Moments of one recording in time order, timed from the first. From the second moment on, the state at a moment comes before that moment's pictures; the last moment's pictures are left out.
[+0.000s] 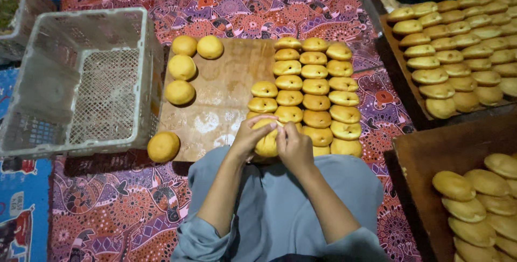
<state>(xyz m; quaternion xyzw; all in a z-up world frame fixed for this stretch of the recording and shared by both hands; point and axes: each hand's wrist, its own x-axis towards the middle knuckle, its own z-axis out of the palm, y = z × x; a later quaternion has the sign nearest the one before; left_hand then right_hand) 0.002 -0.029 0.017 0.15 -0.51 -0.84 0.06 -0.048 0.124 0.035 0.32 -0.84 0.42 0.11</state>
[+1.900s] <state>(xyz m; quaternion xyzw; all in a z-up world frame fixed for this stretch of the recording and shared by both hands) -0.187 -0.188 -0.059 0.11 -0.86 -0.49 -0.04 -0.151 0.184 0.030 0.02 -0.80 0.59 0.09</state>
